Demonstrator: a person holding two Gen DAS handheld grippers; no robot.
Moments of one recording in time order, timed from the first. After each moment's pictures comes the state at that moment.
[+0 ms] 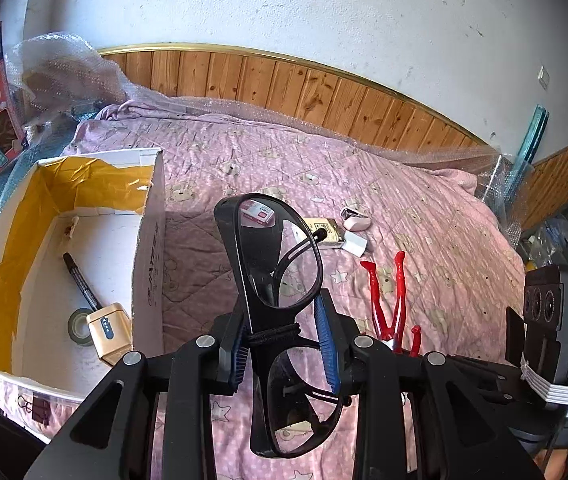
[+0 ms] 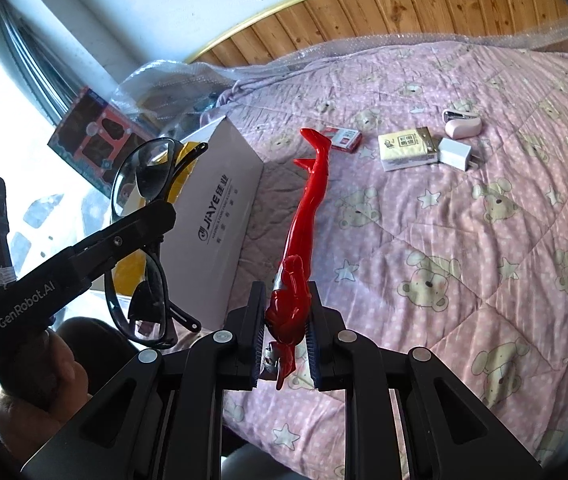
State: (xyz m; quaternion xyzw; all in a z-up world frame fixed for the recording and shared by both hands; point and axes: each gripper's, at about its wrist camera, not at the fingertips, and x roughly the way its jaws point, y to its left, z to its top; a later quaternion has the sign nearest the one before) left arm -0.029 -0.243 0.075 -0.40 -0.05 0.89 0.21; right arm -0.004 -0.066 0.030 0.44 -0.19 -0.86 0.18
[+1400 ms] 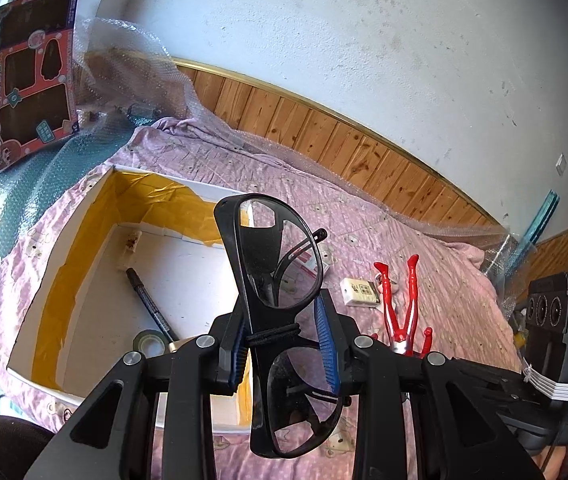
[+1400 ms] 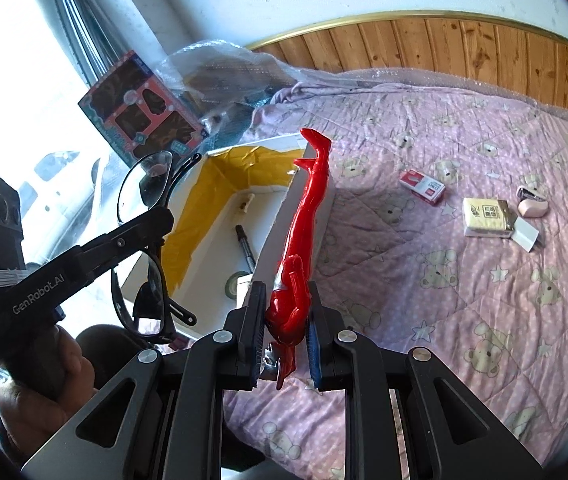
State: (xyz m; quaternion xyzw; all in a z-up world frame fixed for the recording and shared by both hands) left arm -0.043 -0.365 0.103 -0.35 -0.15 0.91 0.17; right arm -0.037 -0.166 0.086 0.43 -0.11 -0.87 0.23
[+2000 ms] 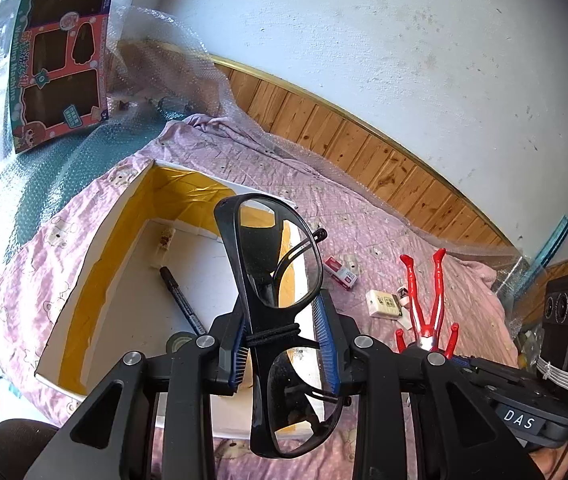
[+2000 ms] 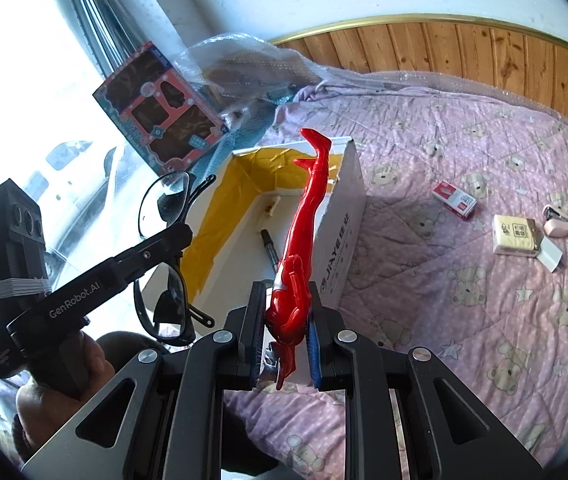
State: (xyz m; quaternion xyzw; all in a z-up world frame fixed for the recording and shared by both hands) left arm -0.054 -0.408 0.092 -0.35 -0.18 0.91 0.13; right arm -0.051 -0.200 0.099 0.43 -0.10 -0.86 0.26
